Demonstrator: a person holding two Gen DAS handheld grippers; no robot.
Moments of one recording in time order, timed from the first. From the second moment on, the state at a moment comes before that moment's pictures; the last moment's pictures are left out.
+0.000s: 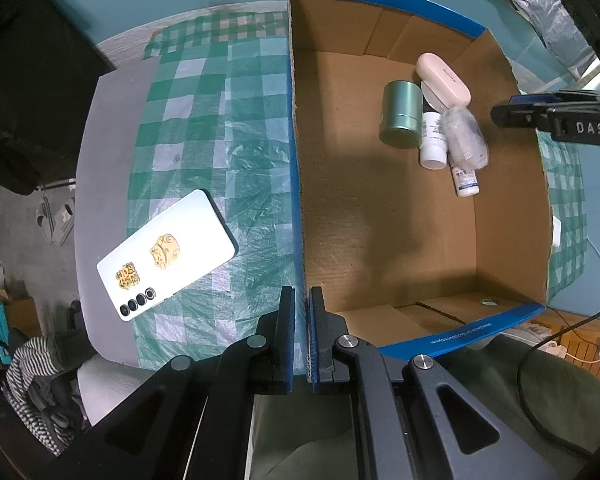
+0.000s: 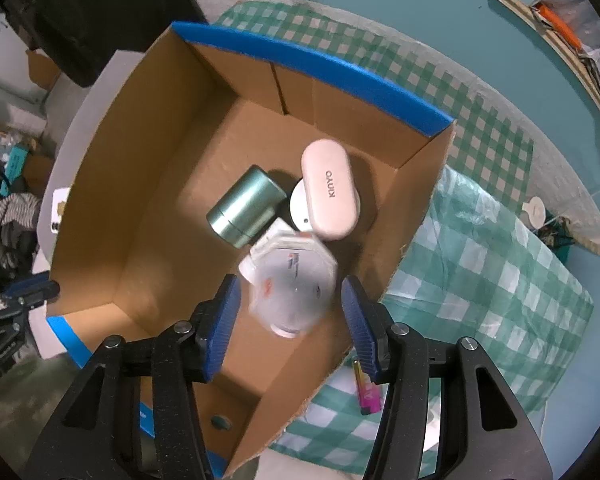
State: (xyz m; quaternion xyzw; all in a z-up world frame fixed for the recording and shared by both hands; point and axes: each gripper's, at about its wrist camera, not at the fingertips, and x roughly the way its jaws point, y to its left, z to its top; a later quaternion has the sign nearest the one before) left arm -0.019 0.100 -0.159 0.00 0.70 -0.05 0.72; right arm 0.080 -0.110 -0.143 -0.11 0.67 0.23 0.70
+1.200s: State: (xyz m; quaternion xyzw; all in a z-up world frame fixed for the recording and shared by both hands) left arm -0.019 0.096 -0.159 0.01 0.70 -0.06 0.71; right arm 0.051 -0.260 -0.124 0.04 0.68 0.10 0.72
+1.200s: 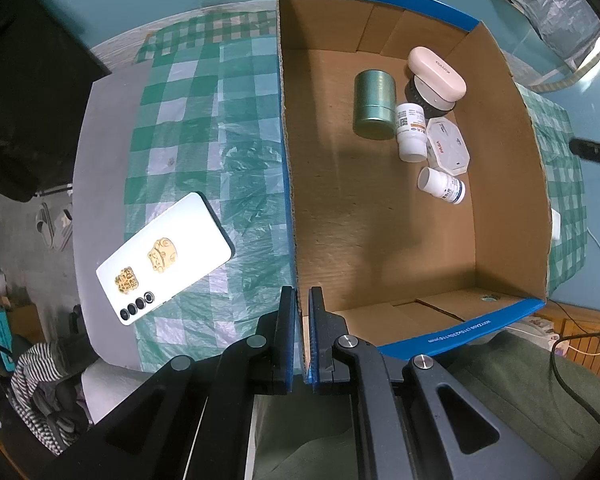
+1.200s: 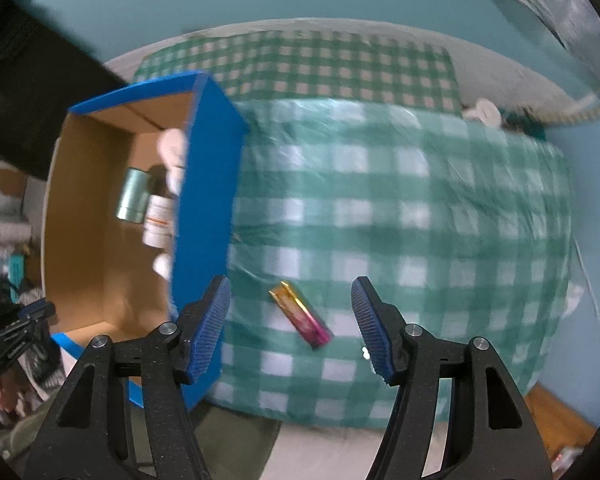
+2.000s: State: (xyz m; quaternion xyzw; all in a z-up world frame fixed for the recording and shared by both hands) left arm -0.018 0.100 -0.161 0.01 0.70 -0.06 0.71; right arm 0.004 -0.360 -0.216 0.13 0.74 -0.02 0.66
